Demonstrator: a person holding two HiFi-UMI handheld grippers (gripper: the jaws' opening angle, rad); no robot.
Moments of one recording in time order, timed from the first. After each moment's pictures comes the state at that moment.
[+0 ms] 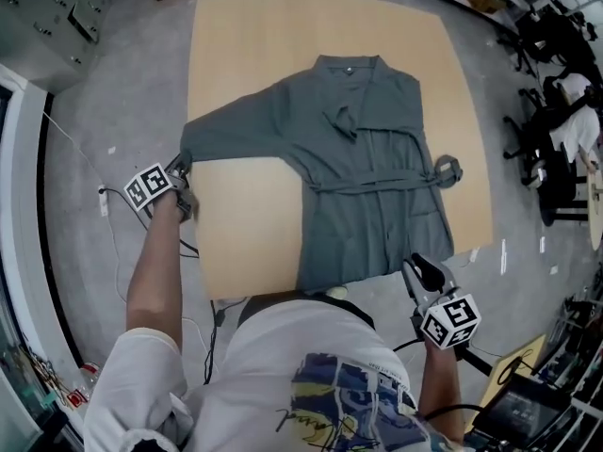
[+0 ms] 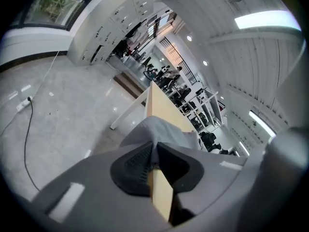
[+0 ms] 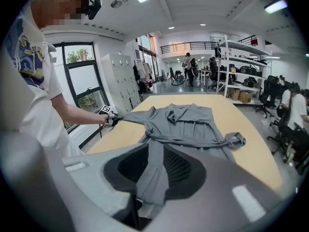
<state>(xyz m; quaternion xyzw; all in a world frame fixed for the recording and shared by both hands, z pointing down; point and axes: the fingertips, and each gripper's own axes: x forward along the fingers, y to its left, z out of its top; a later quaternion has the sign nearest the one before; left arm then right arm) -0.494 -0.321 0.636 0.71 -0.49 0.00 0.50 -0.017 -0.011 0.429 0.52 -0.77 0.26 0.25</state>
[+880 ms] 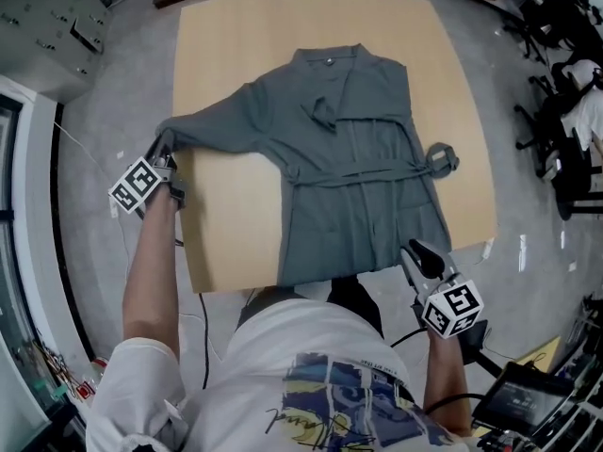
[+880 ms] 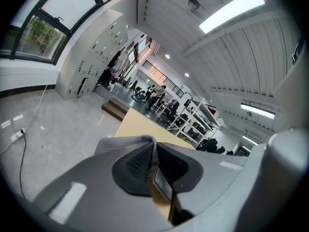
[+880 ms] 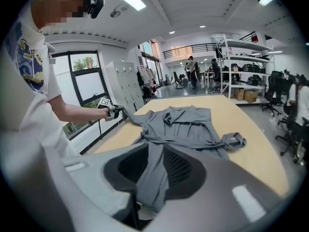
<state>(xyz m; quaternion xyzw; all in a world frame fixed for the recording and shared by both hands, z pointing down) -0.450 -0.337 0.496 0.76 -0.55 -0.06 0.35 0.032 -0.013 0.434 0.50 -0.80 0.26 0.21</state>
